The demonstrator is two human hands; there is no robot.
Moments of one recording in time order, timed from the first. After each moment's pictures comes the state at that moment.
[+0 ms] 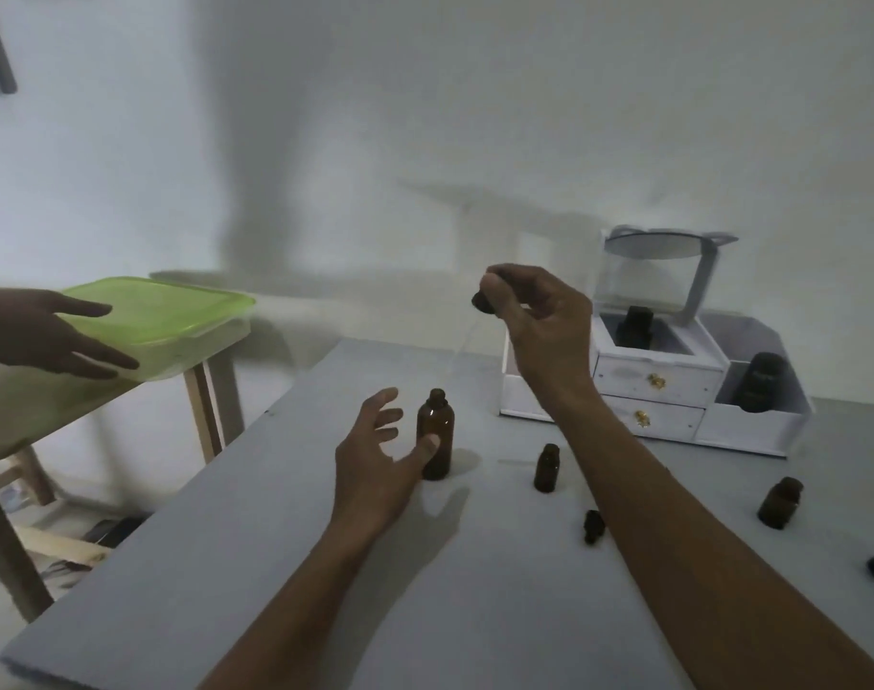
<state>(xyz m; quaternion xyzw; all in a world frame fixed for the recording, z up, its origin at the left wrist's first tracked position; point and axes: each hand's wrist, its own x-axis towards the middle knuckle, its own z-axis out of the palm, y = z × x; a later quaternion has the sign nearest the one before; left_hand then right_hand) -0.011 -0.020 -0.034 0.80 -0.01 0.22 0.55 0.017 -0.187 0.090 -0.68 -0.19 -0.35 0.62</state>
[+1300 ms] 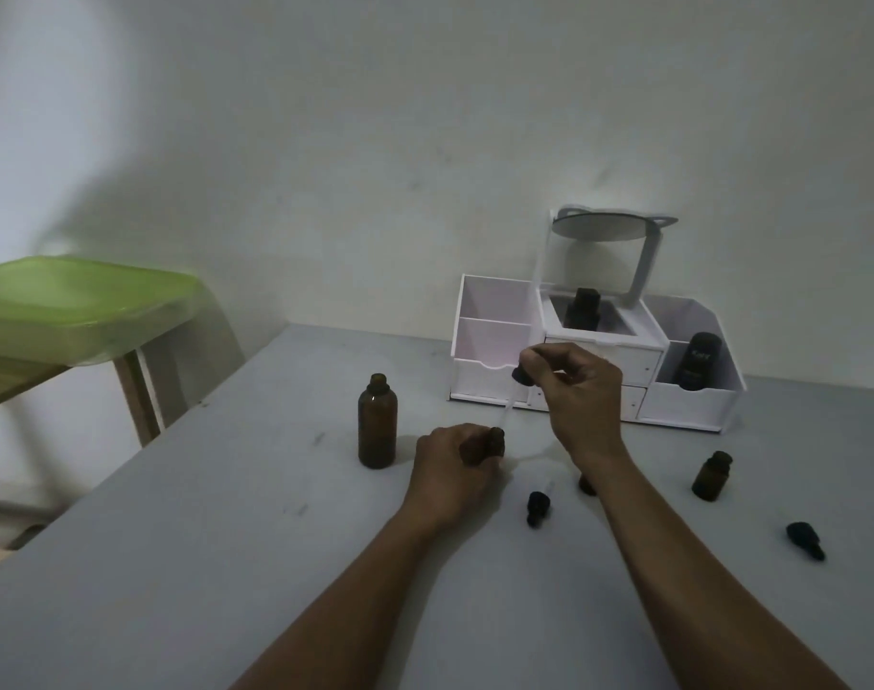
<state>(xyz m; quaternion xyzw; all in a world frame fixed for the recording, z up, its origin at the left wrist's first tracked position) 0.004 -0.144 -0.049 0.85 -0.12 0.06 0.51 0.014 -0.290 0.011 -0.75 -0.08 -0.36 0.54</state>
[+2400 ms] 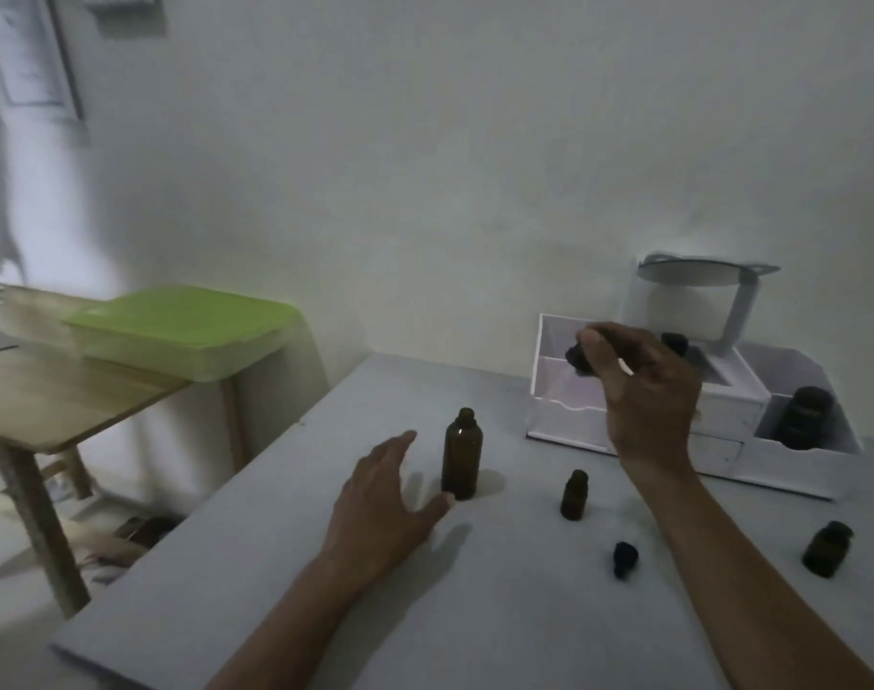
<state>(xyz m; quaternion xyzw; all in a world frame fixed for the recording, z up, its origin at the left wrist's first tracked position) -0.030 0.009 -0.038 0.94 -0.04 0.14 0.32 -0.001 -0.228 0.064 -0.65 -0.18 -0.43 0.59</state>
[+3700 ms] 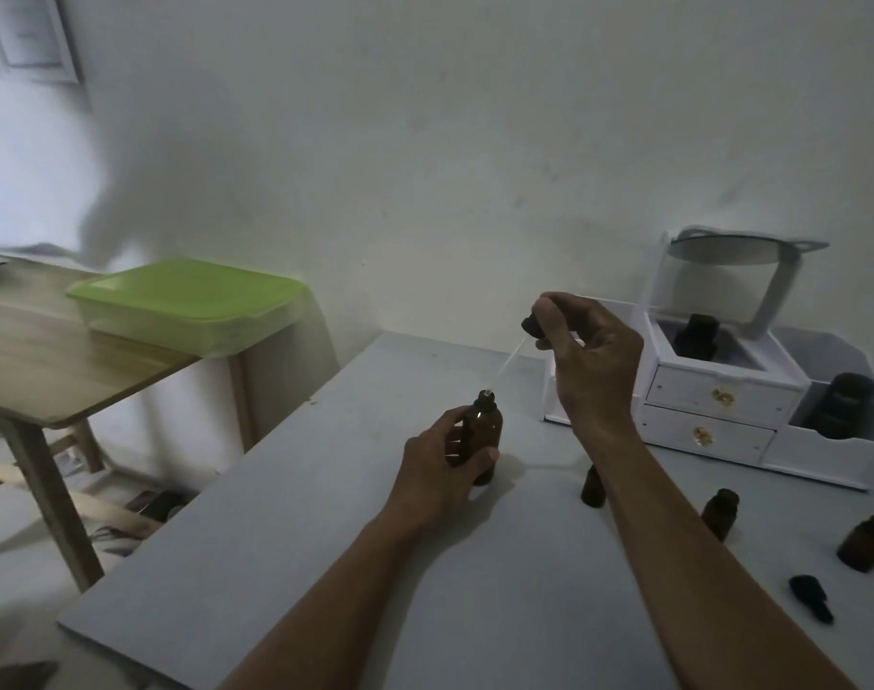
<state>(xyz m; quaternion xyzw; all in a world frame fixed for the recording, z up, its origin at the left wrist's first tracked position) 0.023 -0.020 -0.060 0.81 -0.08 0.11 0.57 0.037 -0.171 0.055 -0.65 -0.15 -0.37 0.64</state>
